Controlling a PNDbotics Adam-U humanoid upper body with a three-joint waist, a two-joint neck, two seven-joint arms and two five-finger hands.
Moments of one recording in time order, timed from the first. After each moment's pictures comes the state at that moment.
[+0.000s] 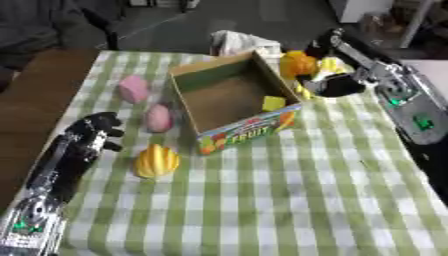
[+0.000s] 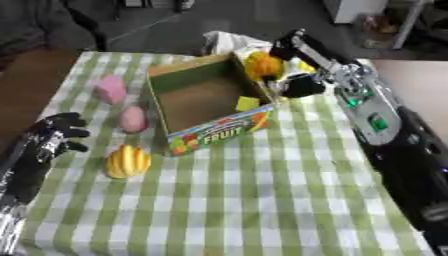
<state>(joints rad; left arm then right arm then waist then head) -0.06 0.17 -0.02 -1.81 -0.01 0.07 -0.19 -0.81 -0.35 0.27 -1.24 0.52 -0.15 0.30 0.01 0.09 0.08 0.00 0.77</state>
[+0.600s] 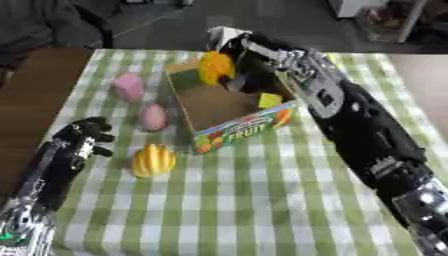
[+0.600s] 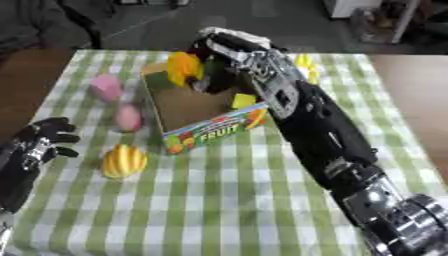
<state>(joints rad) -0.07 0.17 -0.03 -1.81 0.00 0.07 -0.21 -0.98 -0.13 0.26 -0.90 0.73 -0.15 0.39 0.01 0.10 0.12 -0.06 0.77</state>
